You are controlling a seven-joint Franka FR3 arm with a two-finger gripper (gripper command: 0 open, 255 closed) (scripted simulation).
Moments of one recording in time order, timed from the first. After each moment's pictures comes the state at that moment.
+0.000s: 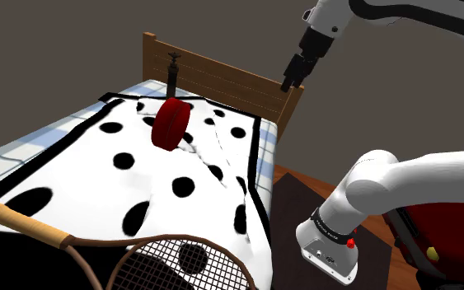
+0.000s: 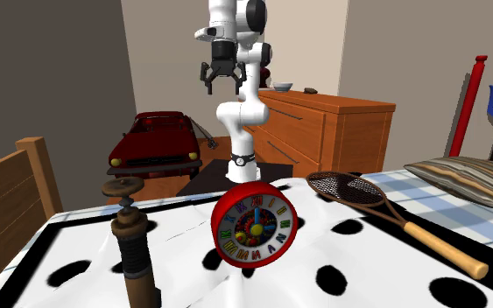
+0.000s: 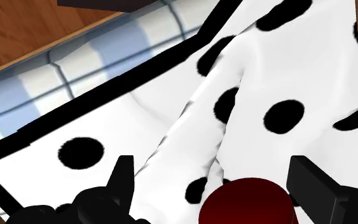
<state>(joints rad) 0.00 -0.81 0.02 -2.36 0.02 1.65 -0.05</state>
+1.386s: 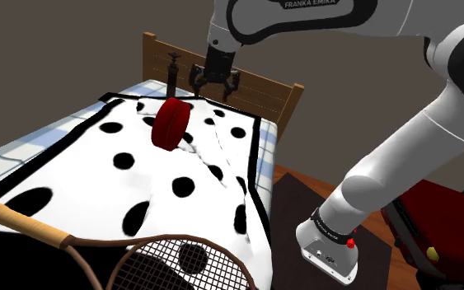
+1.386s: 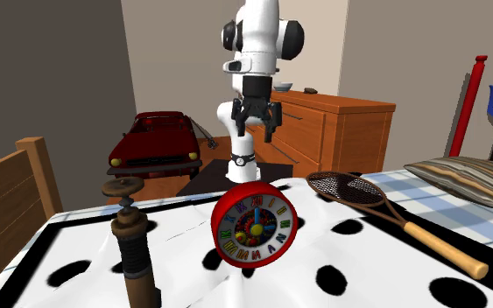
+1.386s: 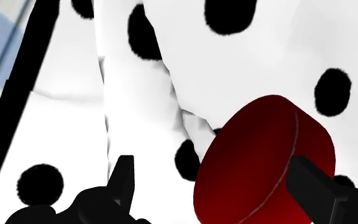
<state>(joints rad) -0.12 -0.15 0.41 -2.06 0.01 1.96 0.79</state>
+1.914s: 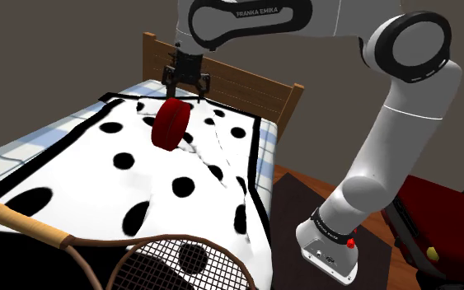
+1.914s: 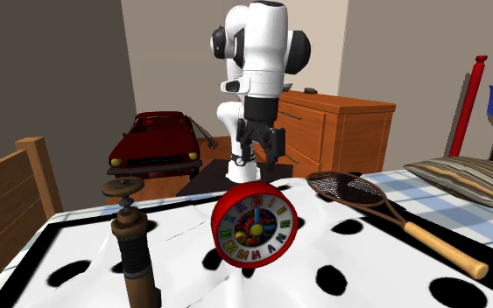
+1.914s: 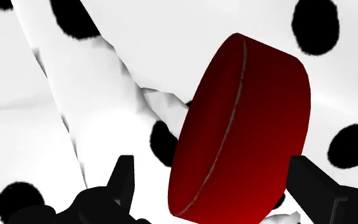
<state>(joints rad) -0.09 0.21 0.44 -1.75 -0.15 1.94 1.14</state>
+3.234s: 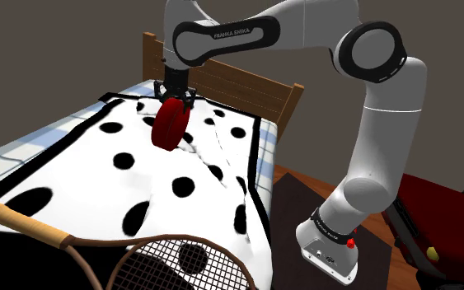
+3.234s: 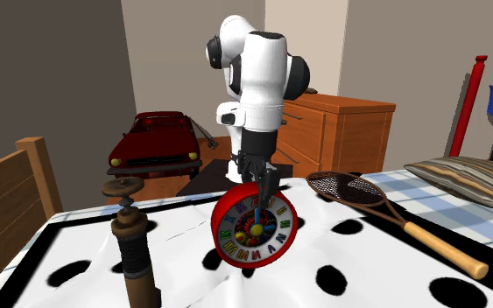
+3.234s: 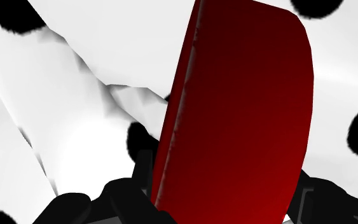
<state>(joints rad) -0.05 0.41 0.40 -1.63 -0.23 2.00 1.29</state>
